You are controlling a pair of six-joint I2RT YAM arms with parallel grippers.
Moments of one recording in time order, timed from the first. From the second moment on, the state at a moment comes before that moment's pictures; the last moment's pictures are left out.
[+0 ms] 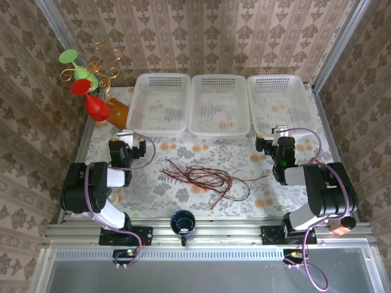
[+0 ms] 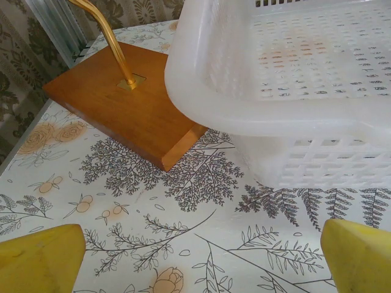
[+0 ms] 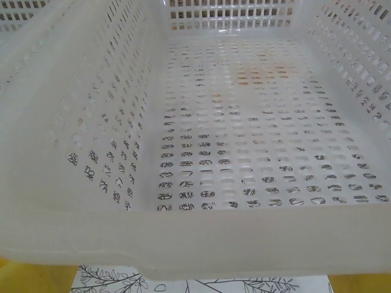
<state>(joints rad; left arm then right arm) -0.04 1.57 0.37 0.84 -0.07 0.12 0.03 1.53 0.39 0.75 0.12 0.04</state>
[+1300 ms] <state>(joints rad) -0.13 1.43 0.33 0.83 -0.15 0.16 0.05 1.46 0.36 0.73 0.07 0.00</state>
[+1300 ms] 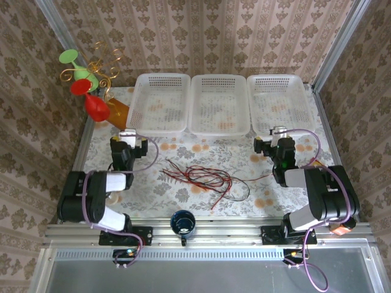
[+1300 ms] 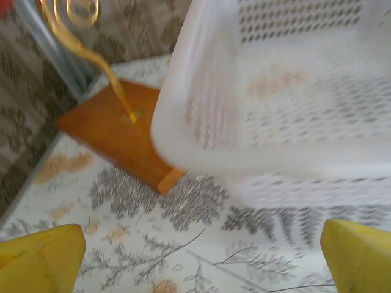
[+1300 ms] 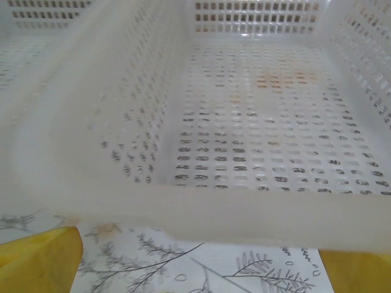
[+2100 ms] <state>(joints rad) -0.46 0.88 0.61 -0.06 -0.27 0.09 0.25 0.88 0.69 -0.35 0.20 0.39</state>
